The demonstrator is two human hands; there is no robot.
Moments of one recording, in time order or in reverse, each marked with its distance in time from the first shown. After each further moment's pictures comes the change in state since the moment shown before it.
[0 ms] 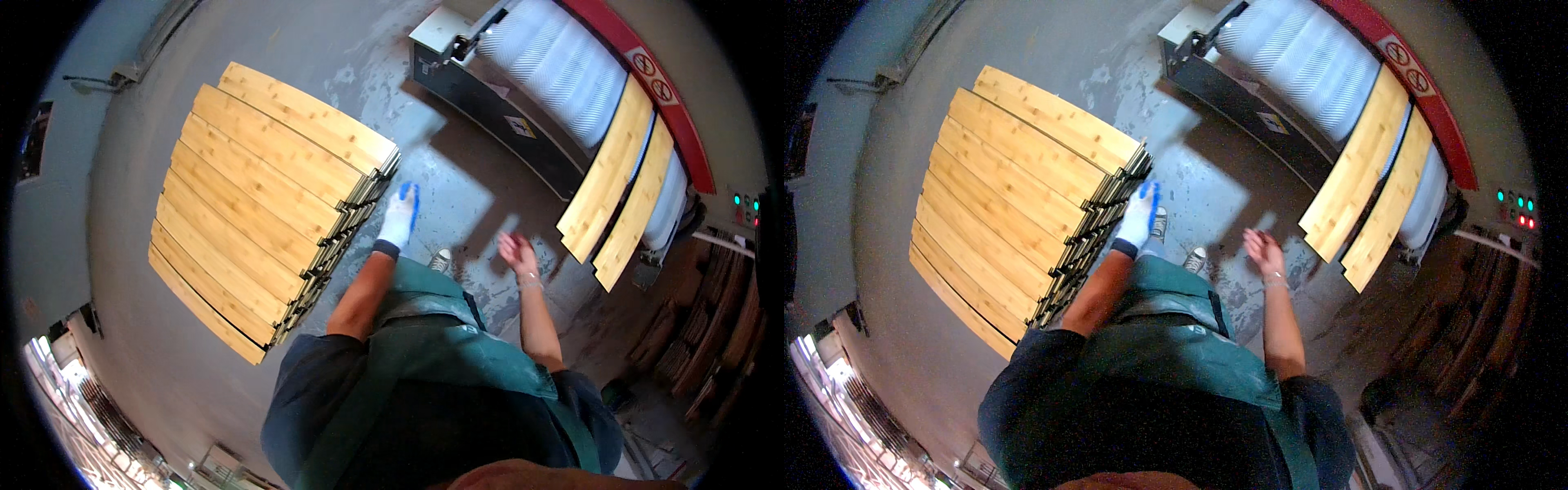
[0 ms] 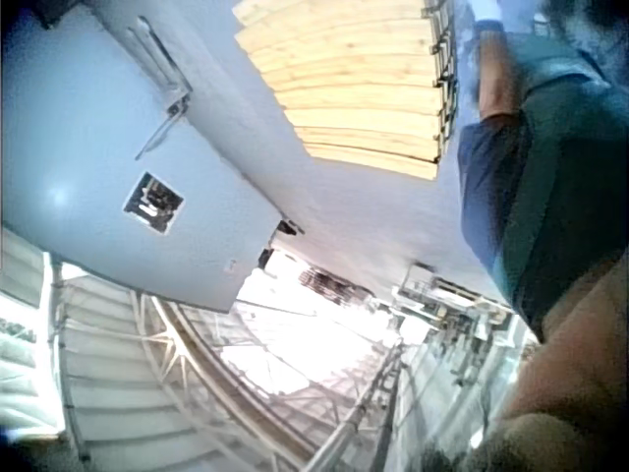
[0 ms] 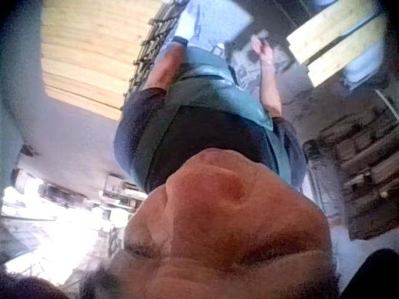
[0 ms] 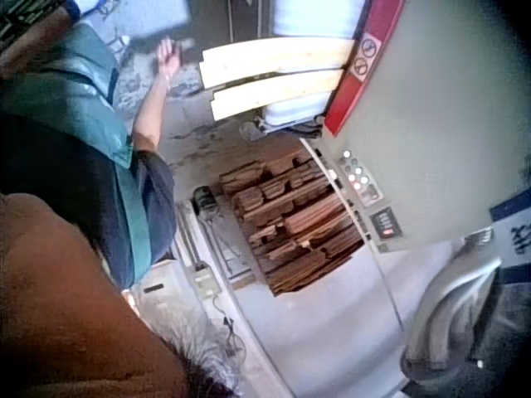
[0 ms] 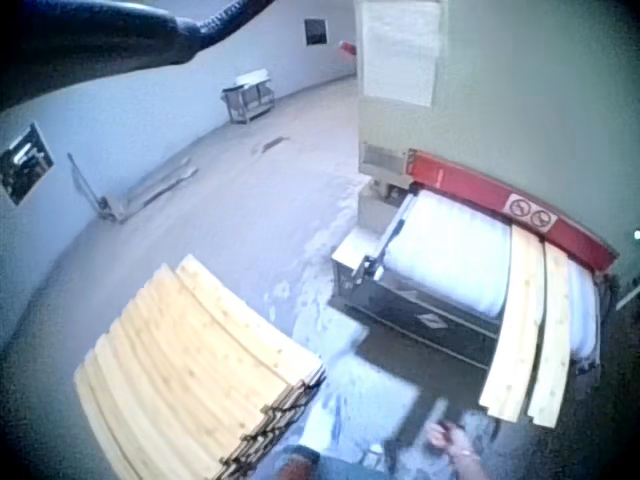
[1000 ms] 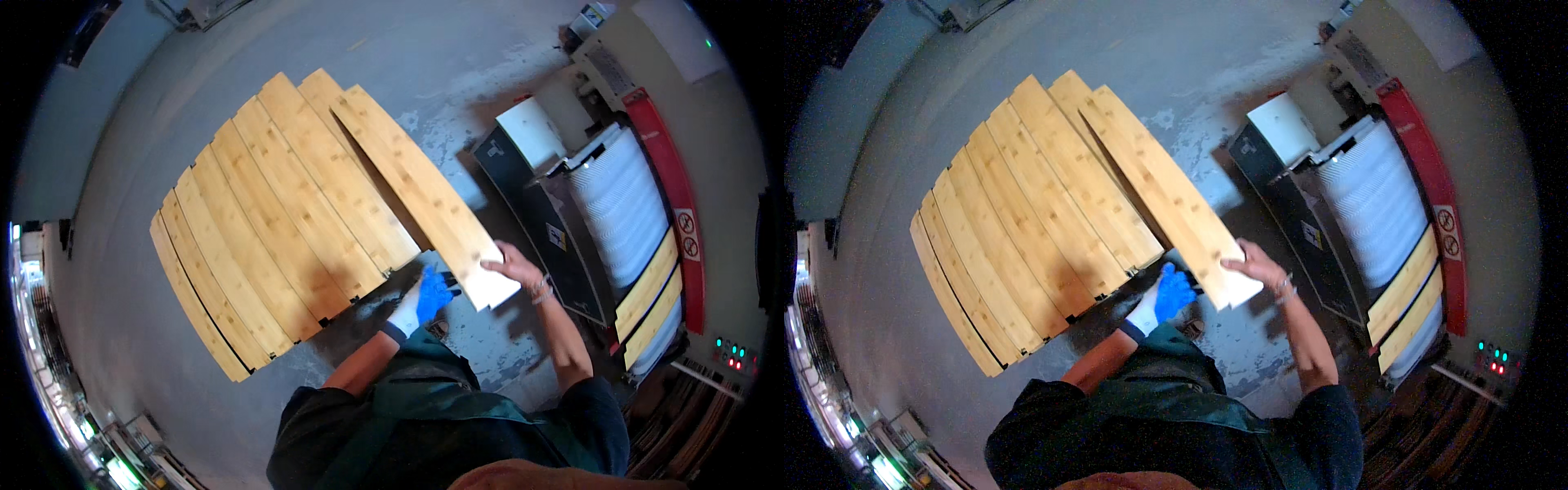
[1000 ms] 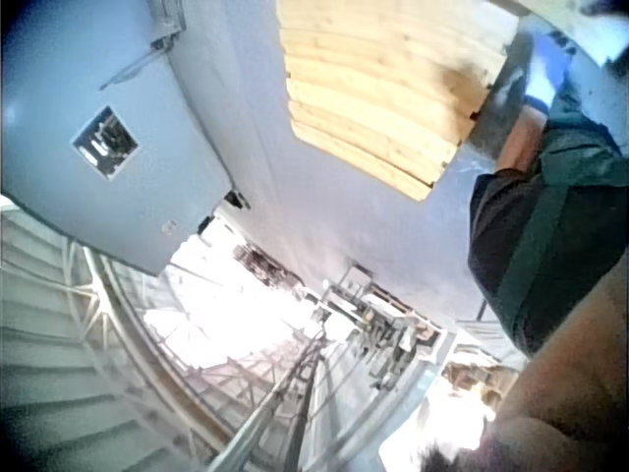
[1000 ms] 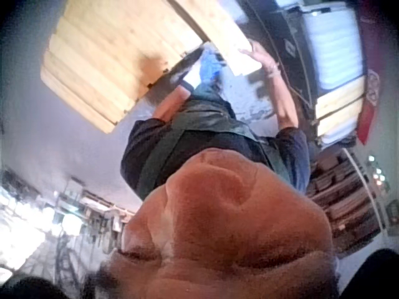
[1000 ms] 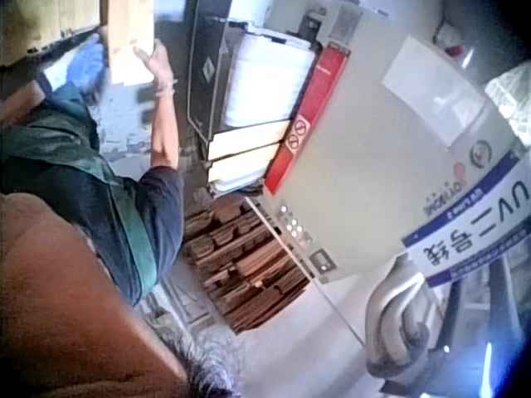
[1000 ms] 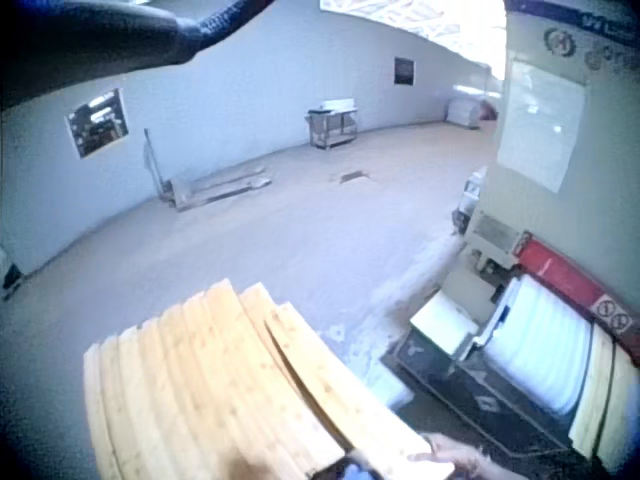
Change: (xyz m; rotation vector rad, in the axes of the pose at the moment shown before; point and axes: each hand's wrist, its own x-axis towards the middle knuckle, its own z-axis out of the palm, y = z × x) left_hand -0.009 -0.042 -0.018 -2.001 -0.136 -0.535; right_hand 0.021 -0.006 0.366 -1.582 -0.686 -0.160
